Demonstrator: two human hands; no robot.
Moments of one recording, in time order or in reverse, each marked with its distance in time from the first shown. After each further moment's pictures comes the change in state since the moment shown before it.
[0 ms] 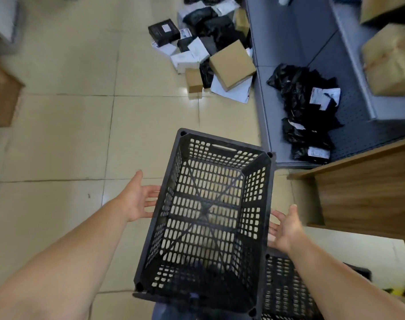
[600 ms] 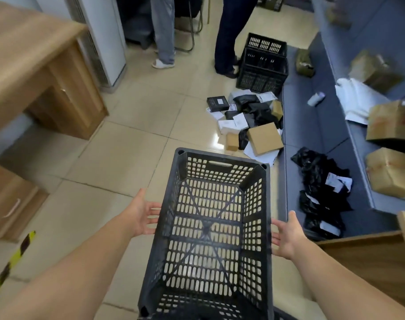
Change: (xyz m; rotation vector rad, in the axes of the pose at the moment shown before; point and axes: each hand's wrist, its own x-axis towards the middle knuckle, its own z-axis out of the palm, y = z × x) left_hand -0.197 -0.019 -0.125 -0.244 0.088 0.189; right_hand -0.210 -0.017 0.100 -0.310 -0.155 -0.204
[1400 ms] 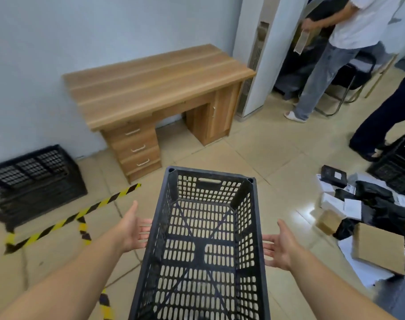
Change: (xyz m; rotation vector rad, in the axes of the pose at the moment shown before) left_hand -0.132 -0.134 -0.137 -0.689 0.423 0.124; right_hand -0.054 -0.003 0.197 -0.784 -0.512 -0.024
